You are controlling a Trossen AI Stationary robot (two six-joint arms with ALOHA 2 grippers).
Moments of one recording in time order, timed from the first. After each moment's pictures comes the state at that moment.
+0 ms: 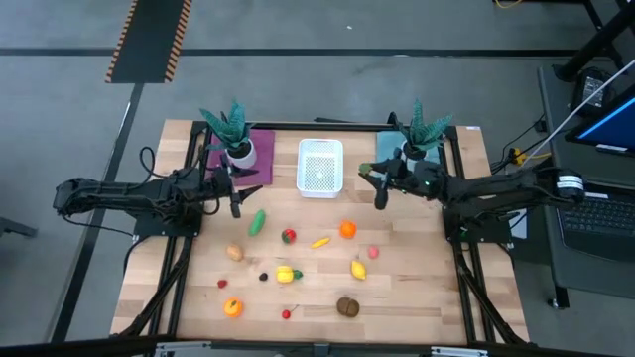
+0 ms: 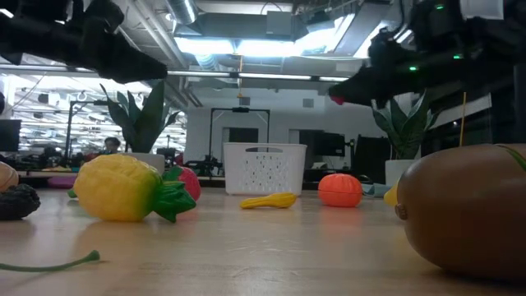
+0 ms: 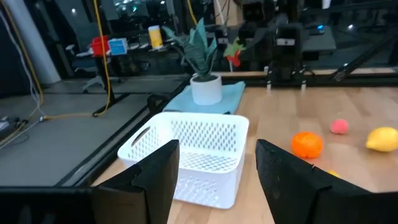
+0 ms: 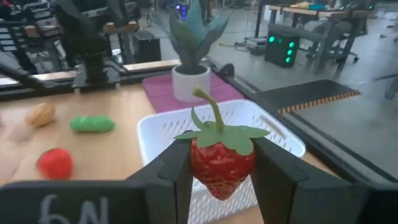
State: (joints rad) left arm 0.12 0.46 0.20 0.16 -0.25 0.09; right arm -0.24 1.18 0.34 0.72 0.14 0.00
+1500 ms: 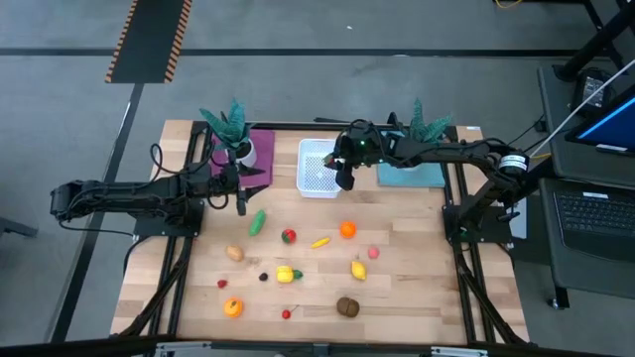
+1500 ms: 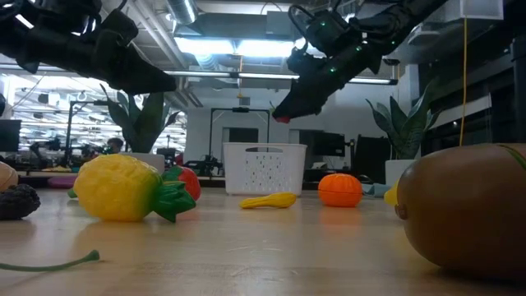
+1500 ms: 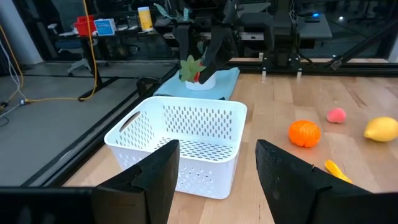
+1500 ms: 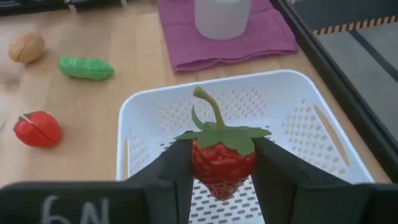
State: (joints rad) left arm 0.24 0.60 0.20 0.24 -0.08 0.06; right arm -0.38 1.64 1.05 -0.01 -0.16 -0.11
